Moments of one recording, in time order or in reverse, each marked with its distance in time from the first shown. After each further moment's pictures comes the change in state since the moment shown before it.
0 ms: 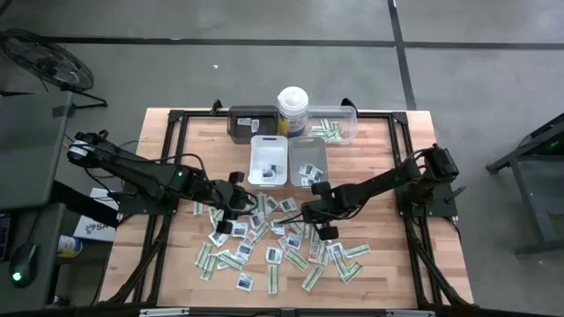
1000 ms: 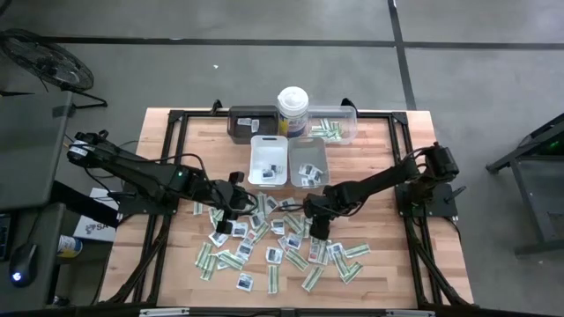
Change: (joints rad) left arm 0.000 0.000 0.000 0.000 0.002 0.004; right arm -0.041 -0.002 -0.088 0.109 -0.131 0.500
